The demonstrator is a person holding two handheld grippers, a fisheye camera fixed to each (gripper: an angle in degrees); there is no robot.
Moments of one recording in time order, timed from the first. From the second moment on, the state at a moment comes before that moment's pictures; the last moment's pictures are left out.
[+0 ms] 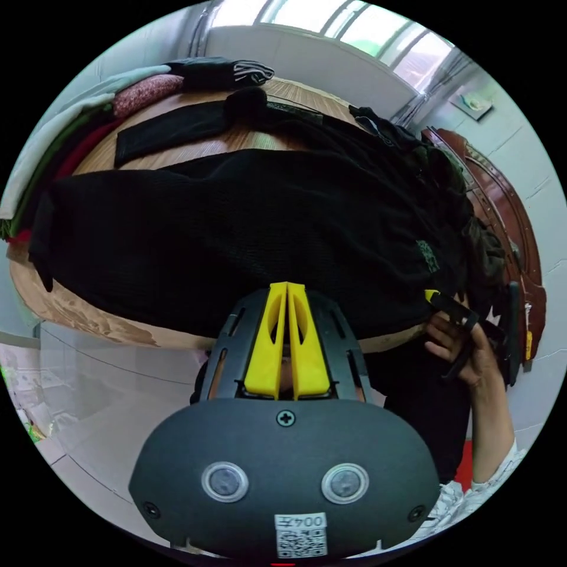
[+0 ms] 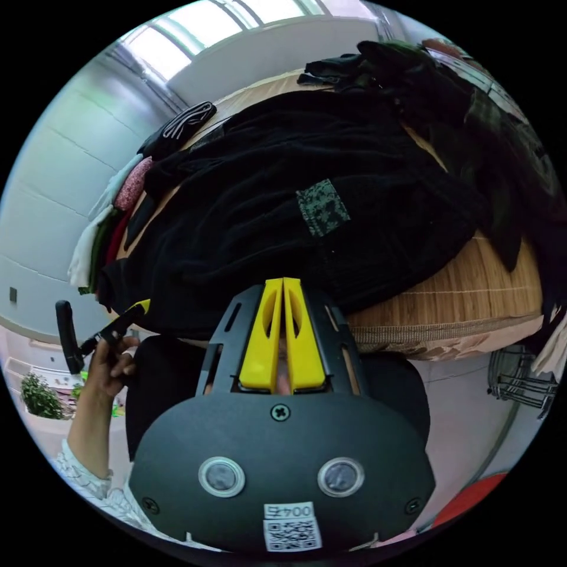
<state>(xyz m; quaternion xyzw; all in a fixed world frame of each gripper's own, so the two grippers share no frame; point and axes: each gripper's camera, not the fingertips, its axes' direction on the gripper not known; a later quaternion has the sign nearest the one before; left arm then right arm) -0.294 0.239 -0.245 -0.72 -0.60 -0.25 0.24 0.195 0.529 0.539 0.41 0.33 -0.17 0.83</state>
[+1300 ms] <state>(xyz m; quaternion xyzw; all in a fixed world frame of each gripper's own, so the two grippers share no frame) -0.173 -0.074 -0.084 -0.71 -0.65 -0.18 0.19 0.057 0.621 0.700 0.38 0.42 -0.39 0.73</state>
